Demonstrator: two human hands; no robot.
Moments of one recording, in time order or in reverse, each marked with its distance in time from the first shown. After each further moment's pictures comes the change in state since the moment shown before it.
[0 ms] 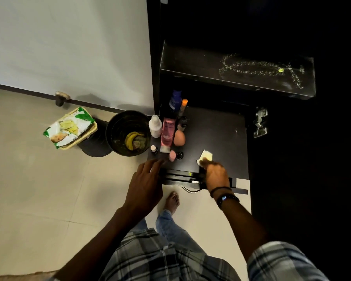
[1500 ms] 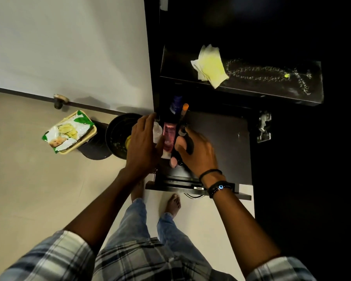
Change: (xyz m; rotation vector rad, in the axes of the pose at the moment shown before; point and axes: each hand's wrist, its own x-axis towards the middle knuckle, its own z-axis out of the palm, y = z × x) left_hand 0.104 -0.007 -0.038 -0.113 0.249 -0.057; right_hand 0.044 -0.077 -0.061 0.429 0.090 -0.055
